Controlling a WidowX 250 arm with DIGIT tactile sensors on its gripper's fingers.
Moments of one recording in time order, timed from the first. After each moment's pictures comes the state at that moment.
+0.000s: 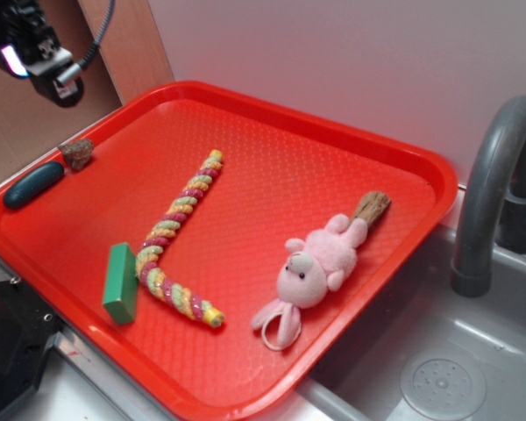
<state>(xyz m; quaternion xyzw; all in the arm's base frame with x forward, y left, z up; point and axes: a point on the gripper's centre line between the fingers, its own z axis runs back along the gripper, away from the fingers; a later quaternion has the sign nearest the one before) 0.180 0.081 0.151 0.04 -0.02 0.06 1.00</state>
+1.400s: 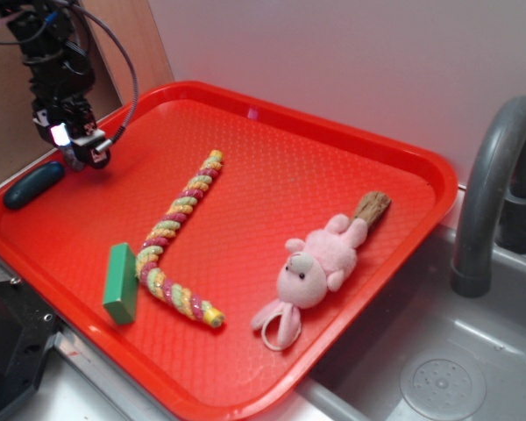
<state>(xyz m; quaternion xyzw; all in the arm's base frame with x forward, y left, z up) 0.207 0.174 0.037 0.04 0.05 0.07 1.00</state>
